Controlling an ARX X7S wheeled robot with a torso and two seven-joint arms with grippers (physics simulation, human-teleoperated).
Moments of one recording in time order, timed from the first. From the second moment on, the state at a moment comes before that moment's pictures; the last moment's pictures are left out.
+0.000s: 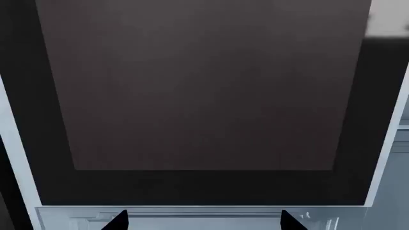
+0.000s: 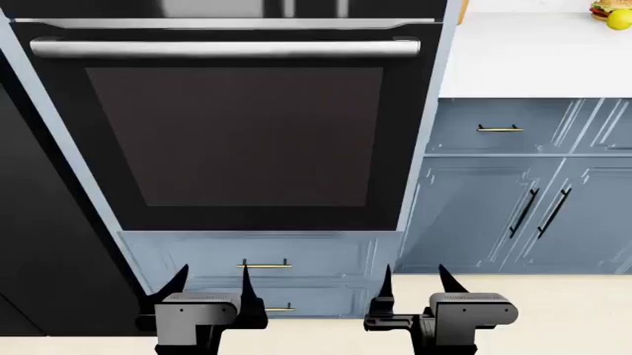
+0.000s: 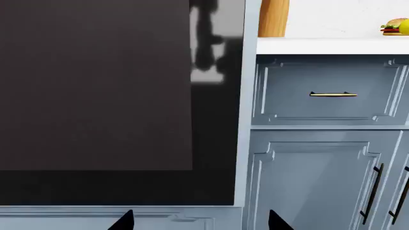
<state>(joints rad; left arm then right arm) 0.00 0.00 0.00 0.00 0.00 0.00 0.00 0.00 0.00 0.00 0.00 0.00 0.00 0.00</state>
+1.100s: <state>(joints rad) -0.69 -0.11 -0.20 0.89 -0.62 -1.06 -0.37 0.59 0.27 -0.03 -0.88 0.34 0.97 0.26</state>
